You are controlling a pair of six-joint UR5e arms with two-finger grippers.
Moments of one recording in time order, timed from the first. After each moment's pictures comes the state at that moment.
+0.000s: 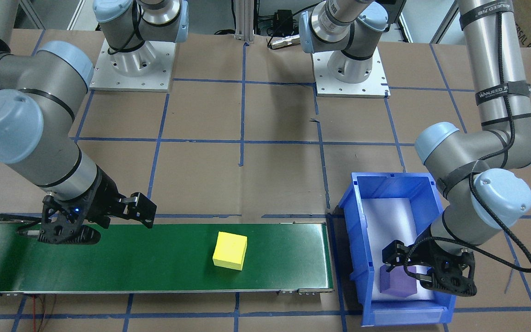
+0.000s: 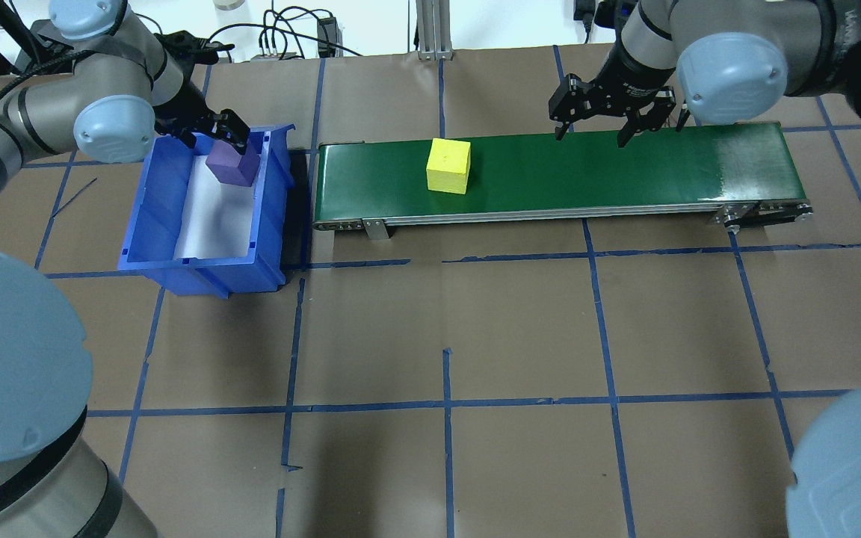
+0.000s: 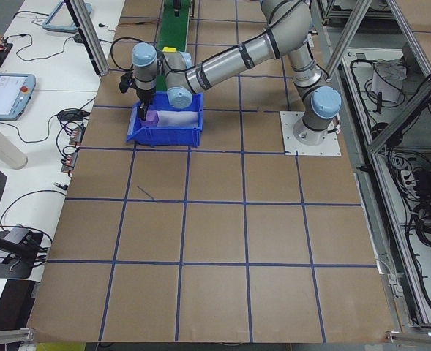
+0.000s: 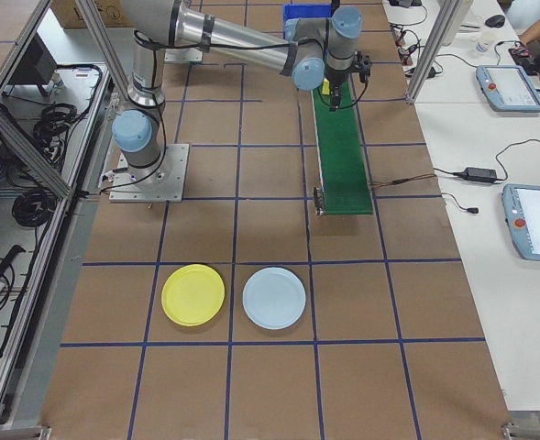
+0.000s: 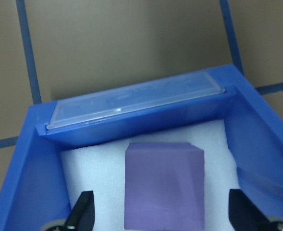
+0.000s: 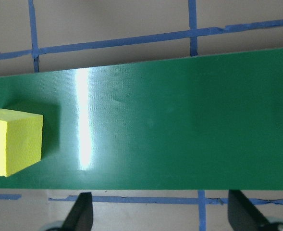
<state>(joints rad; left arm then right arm) -1.38 -2.12 -1.50 -0.96 1.51 0.41 1.54 -1.20 1.52 -1.95 -1.37 0.04</state>
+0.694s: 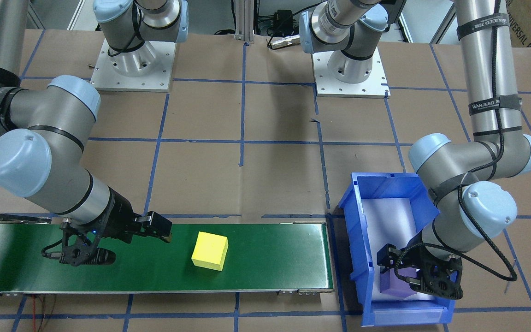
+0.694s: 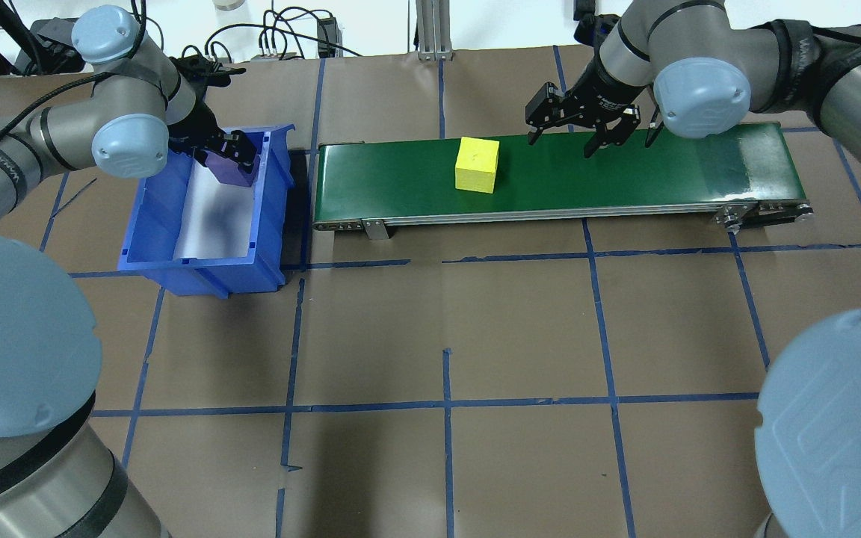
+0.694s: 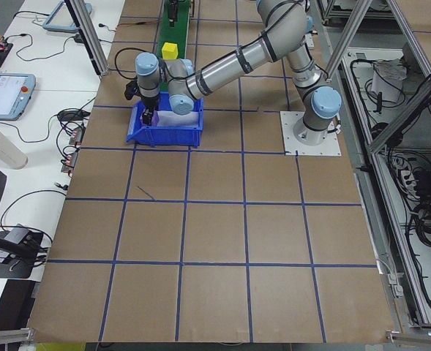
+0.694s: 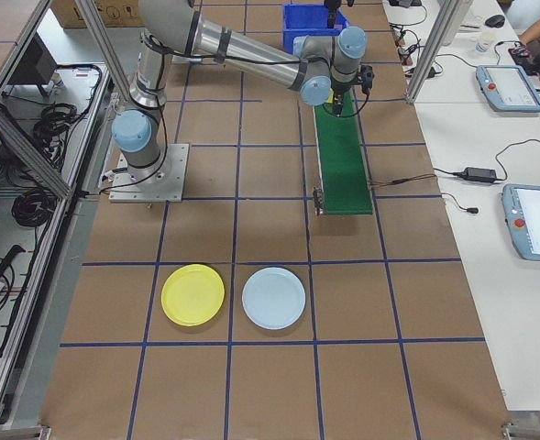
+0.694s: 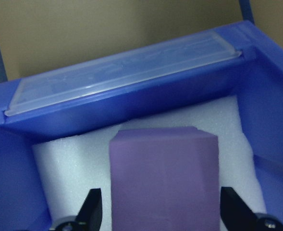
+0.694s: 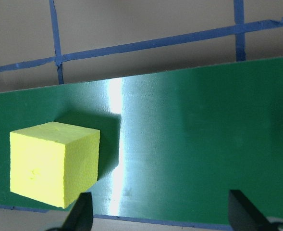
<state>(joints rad) -1.38 -2.16 -1.51 -0.93 1.50 0.42 1.54 -1.12 1.51 -2.00 -1.24 0.06</state>
